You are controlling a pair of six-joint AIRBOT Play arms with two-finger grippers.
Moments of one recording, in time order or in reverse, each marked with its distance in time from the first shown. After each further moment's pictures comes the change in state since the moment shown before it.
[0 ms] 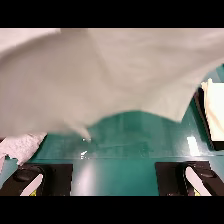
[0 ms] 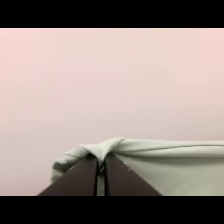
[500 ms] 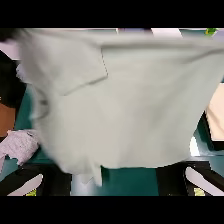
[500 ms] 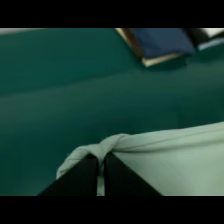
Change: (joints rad) left arm 0.000 -0.358 -0.331 0.034 -0.174 -0.008; right arm 0.024 -0.274 -0.308 0.019 0.089 0.010
